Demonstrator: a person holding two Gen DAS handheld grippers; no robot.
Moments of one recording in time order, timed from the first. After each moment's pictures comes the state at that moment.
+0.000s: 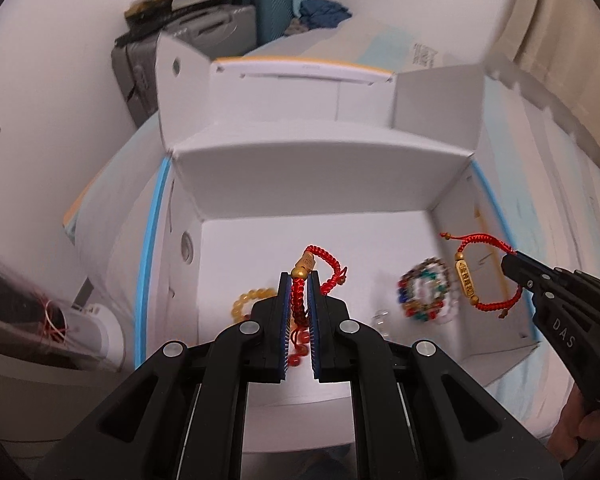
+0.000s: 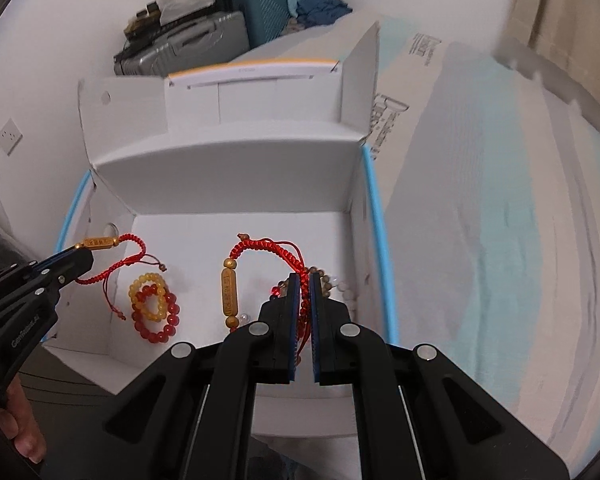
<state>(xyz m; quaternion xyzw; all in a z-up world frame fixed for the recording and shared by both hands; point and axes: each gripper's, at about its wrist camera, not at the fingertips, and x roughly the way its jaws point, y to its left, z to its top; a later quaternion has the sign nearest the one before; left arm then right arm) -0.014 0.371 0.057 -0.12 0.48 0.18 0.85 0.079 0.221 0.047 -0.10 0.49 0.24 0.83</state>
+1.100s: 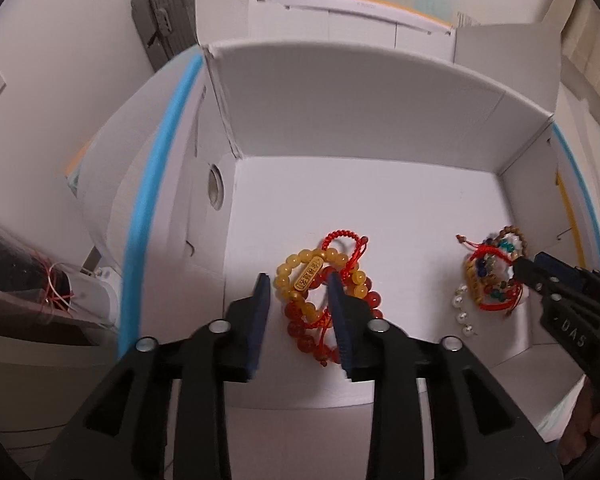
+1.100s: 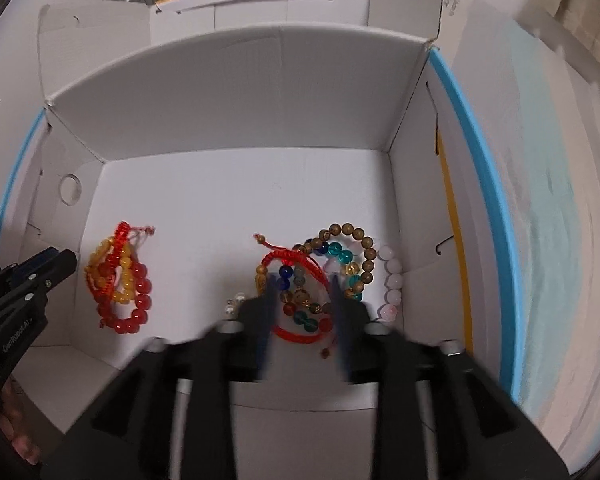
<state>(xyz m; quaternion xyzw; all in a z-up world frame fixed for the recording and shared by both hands) -0.023 0.409 -0.007 -0.13 0.52 0.21 0.81 0.086 0.246 -0.017 -0.13 0.53 0.23 0.80</state>
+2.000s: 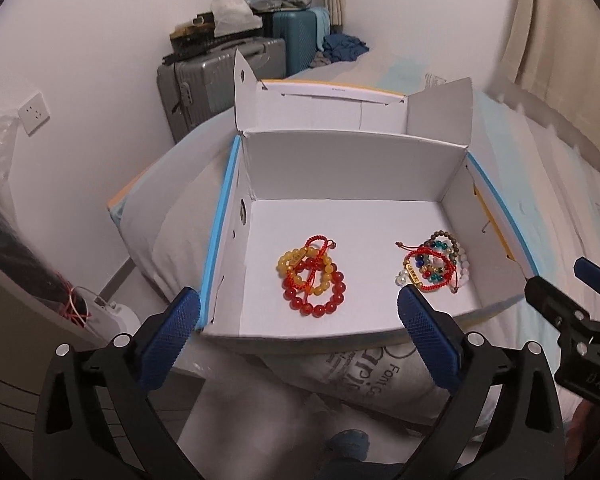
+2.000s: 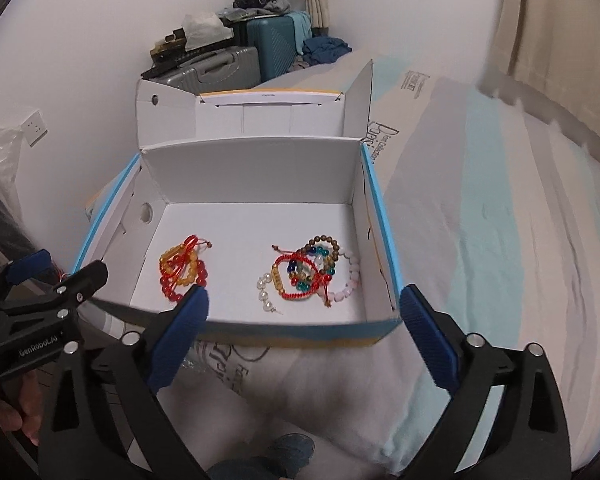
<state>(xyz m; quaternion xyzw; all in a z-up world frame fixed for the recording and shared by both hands) -0.124 0.338 0.071 -0.09 0.41 0.22 0.88 -0.034 0.170 0.076 -0.09 0.40 0.24 0.88</state>
